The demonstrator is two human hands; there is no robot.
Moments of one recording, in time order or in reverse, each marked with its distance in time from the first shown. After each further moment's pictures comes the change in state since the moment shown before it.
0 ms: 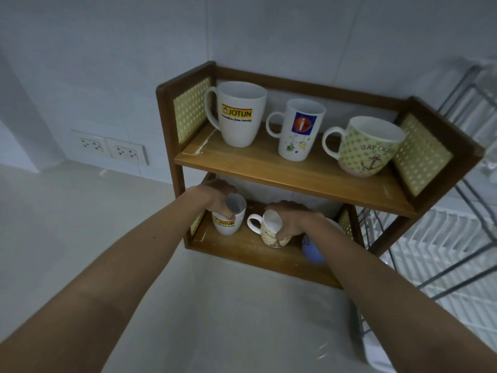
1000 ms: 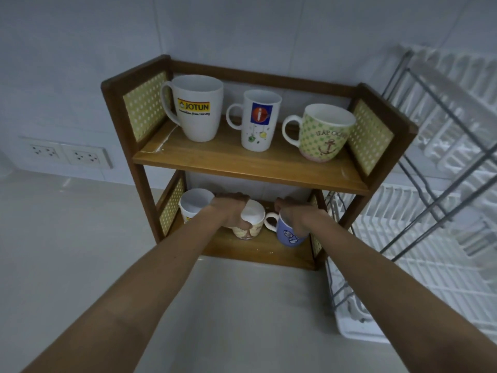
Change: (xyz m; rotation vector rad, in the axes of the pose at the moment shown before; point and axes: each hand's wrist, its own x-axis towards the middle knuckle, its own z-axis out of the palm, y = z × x) left_hand 0.015 0.092 0.040 0.118 0.150 0.227; right_hand -0.050 0.047 0.012 -0.093 -0.031 0.207
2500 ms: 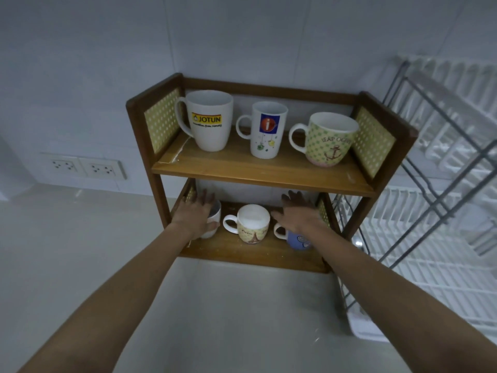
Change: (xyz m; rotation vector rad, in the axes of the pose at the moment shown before) left_hand -0.047 -0.084 0.022 0.079 0.085 -0.216; right_hand 0.007 -0.026 0.000 0.185 0.263 0.166
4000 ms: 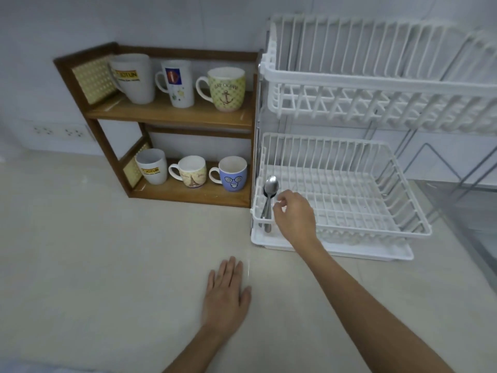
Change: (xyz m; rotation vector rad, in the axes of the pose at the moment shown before) left_hand -0.267 0.341 0.122 -0.386 0.208 -0.040; right_hand -0.224 0.165 0.050 0.592 0.484 0.034
